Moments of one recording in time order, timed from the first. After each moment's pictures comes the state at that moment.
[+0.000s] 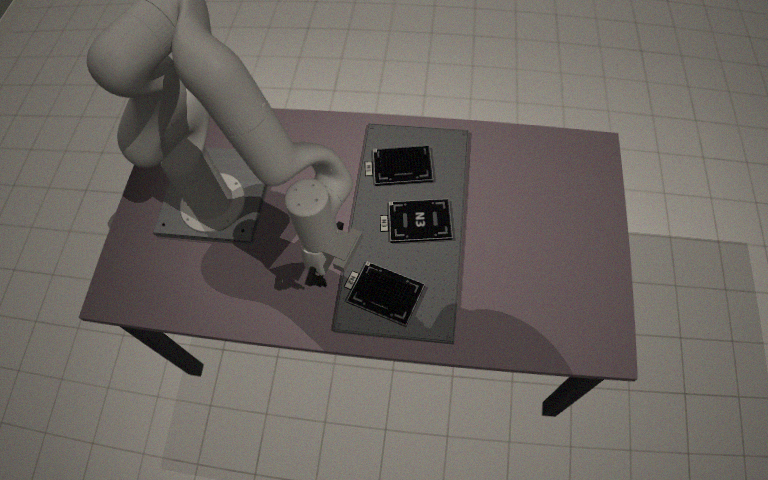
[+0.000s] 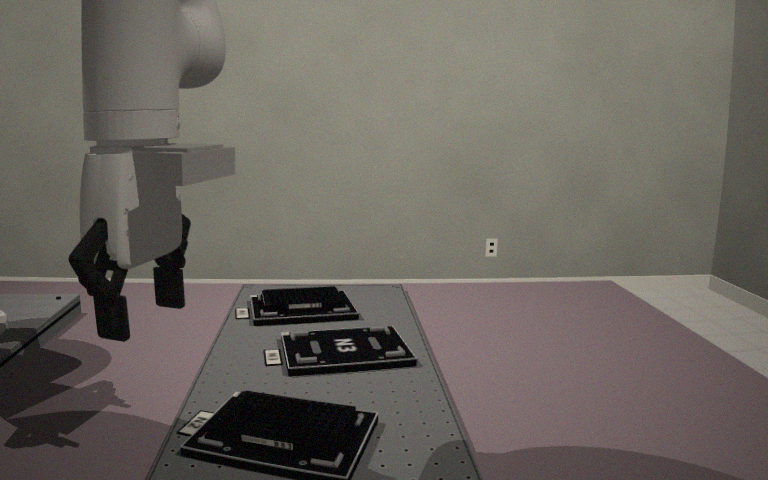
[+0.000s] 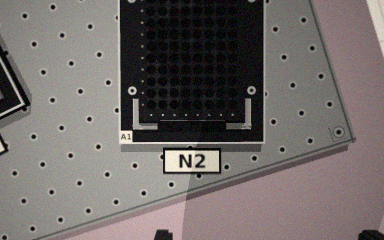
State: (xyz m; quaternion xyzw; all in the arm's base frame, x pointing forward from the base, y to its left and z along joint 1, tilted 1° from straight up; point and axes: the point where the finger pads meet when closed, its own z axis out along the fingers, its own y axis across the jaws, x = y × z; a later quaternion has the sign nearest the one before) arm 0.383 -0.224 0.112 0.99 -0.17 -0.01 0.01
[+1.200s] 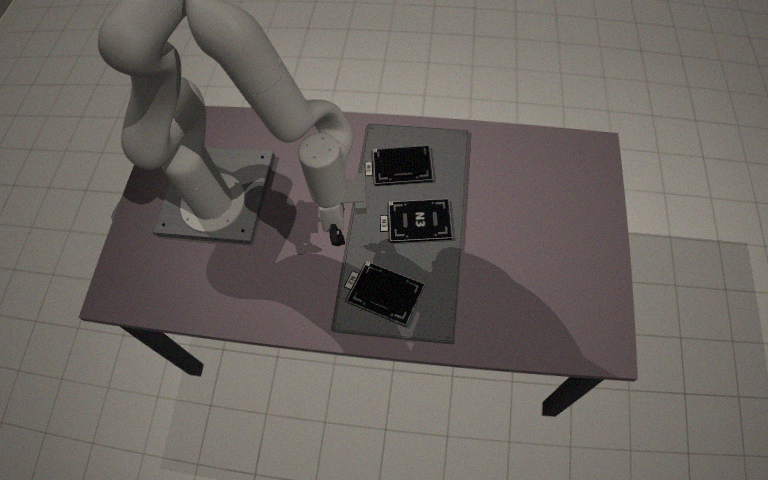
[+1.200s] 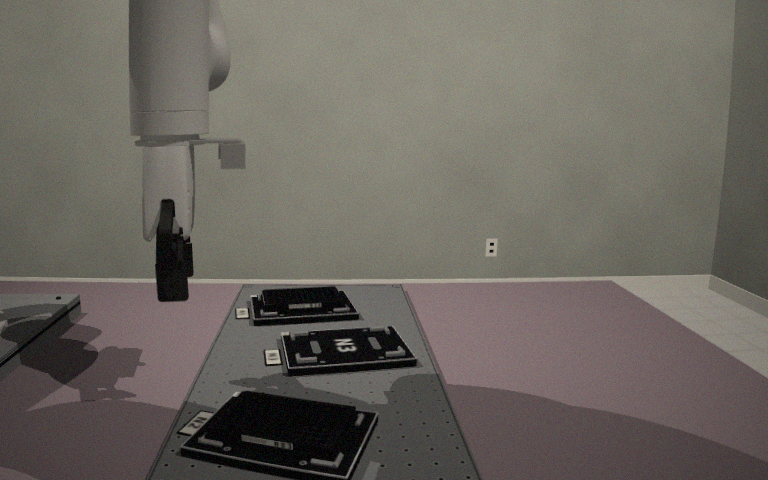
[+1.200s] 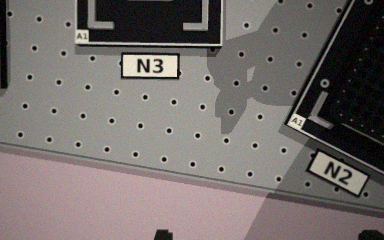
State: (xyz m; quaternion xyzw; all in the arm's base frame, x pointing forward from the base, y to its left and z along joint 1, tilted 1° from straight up) arm 0.391 -0.114 0.110 1.00 0.07 -0.01 0.01
